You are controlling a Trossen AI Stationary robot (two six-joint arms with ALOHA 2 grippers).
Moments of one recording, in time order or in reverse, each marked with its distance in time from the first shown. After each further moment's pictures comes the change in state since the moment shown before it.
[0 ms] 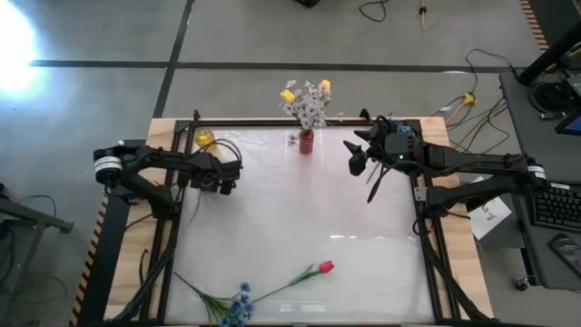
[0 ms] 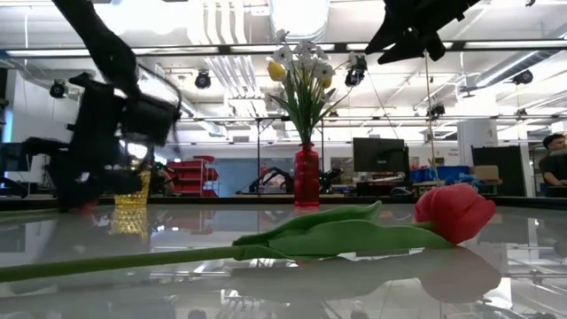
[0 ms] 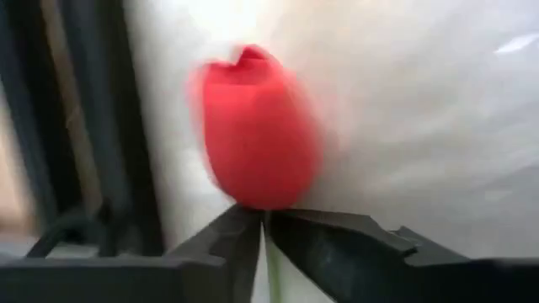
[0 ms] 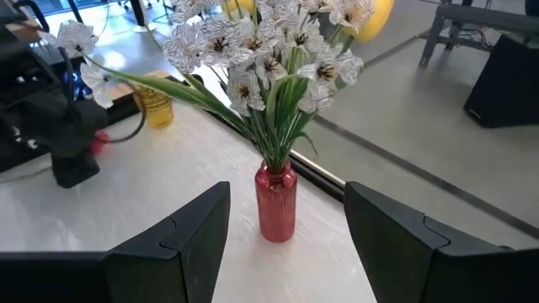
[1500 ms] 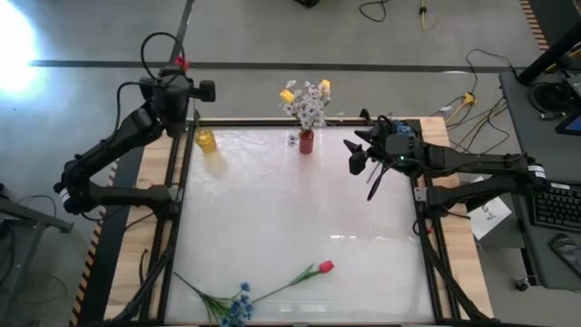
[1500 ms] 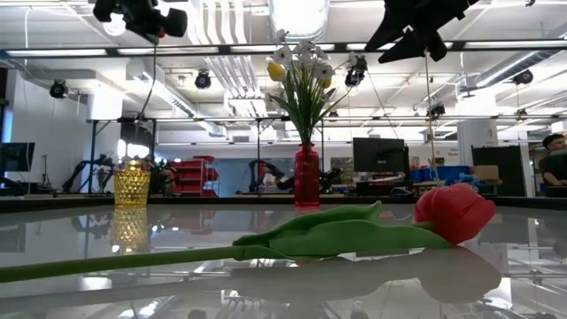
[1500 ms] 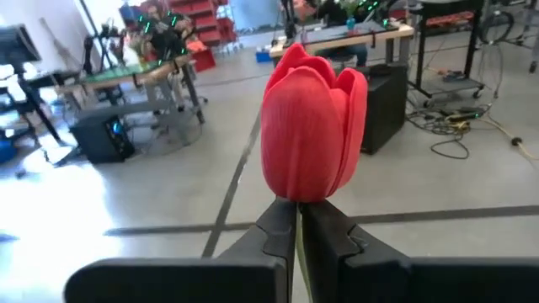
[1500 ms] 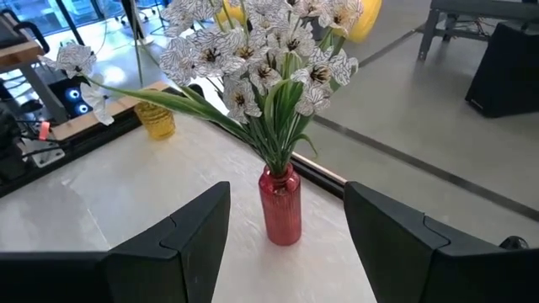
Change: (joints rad) left arm 0.250 -0.416 0.620 0.447 -0.705 0.975; right arm 0.011 -0.001 0.000 0.009 0.023 0.063
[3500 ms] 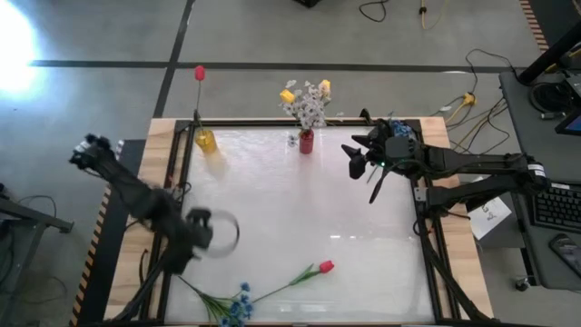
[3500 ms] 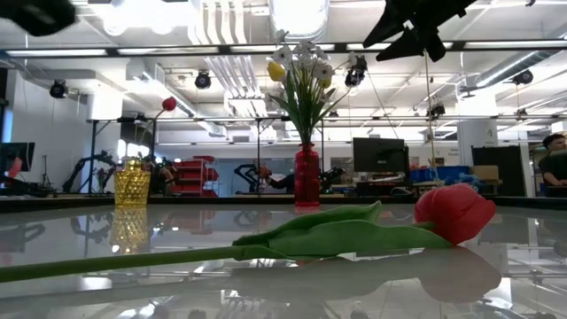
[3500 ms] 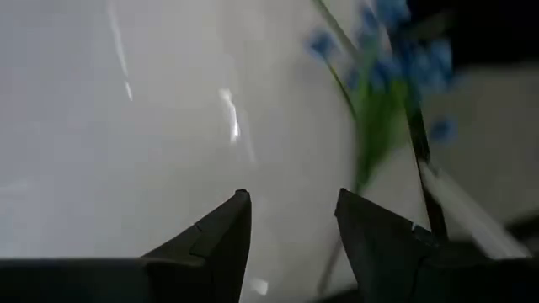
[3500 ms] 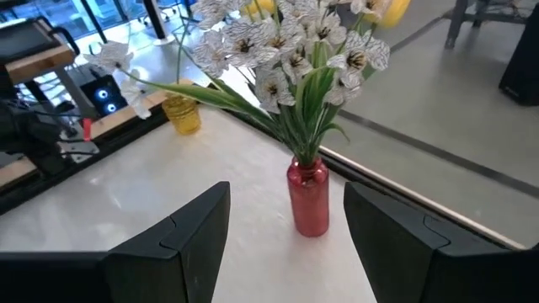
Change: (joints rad) left arm -1.295 0.016 -0.191 -0.622 1.103 -0.353; right arm 0.029 0.000 0.000 -0.001 -0.036 0.055
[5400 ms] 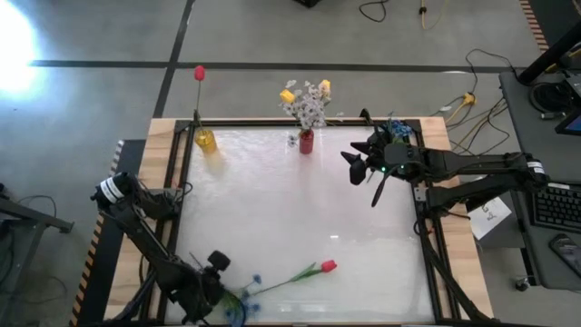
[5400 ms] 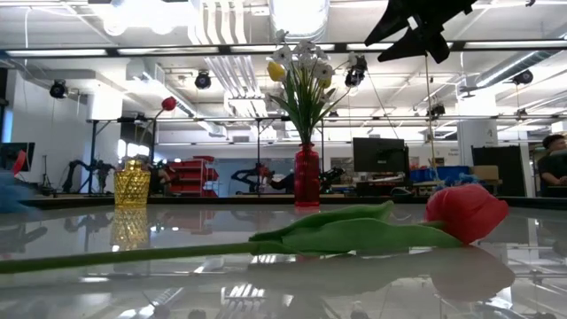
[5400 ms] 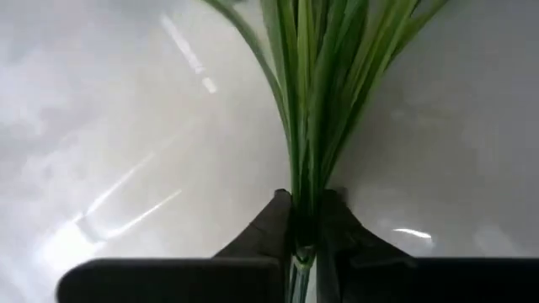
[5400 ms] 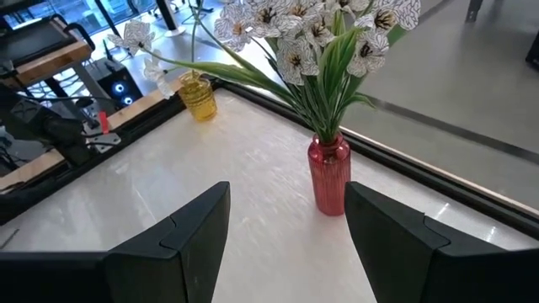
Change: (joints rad) left arm -0.337 0.637 -0.038 0.378 -0.283 0.125; right arm 0.063 -0.001 0.000 -0.044 0.000 0.096
